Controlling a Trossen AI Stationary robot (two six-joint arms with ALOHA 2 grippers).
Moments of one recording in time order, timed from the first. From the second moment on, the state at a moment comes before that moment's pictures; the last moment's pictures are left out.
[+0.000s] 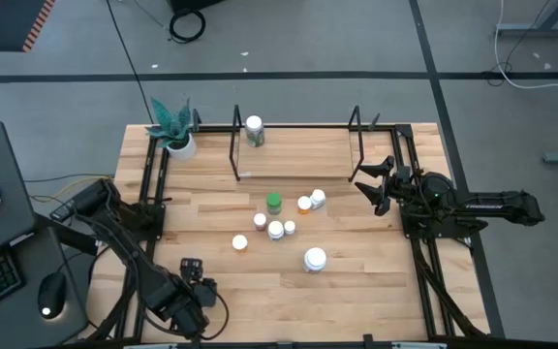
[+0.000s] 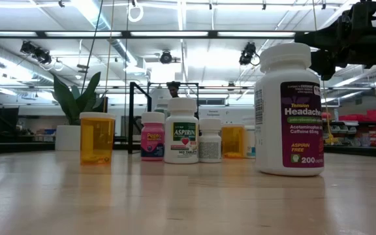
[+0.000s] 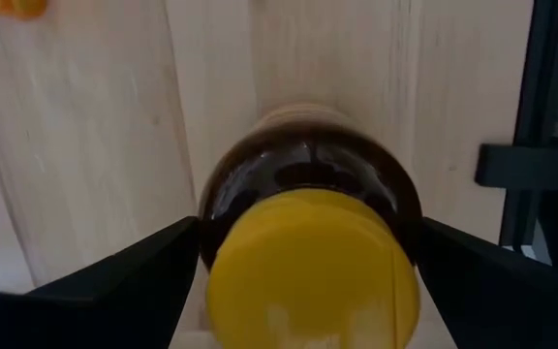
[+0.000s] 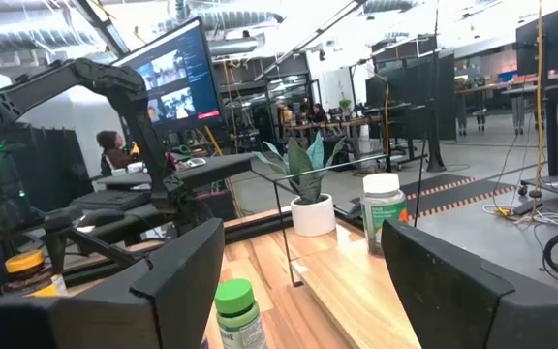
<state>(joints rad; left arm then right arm) -0.87 1.72 1.34 -1.11 -0.09 -0.79 -0.12 0.18 0.01 0.37 0.19 0.14</state>
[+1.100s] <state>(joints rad) -0.75 1.65 1.33 -1.19 -0.07 -0.64 -0.12 0.18 0.01 0.37 0.19 0.14</state>
